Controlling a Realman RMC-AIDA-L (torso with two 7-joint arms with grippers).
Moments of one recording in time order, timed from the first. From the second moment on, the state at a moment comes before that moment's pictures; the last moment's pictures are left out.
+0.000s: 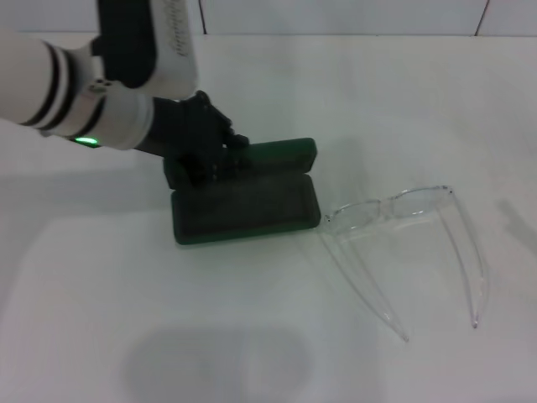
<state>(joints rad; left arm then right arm) -0.58 -2.09 1.36 1.29 2.33 1.33 -1.73 0.13 1.98 -0.80 -0.28 -0.97 -1.82 1.00</state>
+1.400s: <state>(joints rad) -0.63 -2.10 1.63 1.22 2.21 1.10 -1.73 0.13 1.98 -0.80 -0.26 -0.98 -1.82 0.98</state>
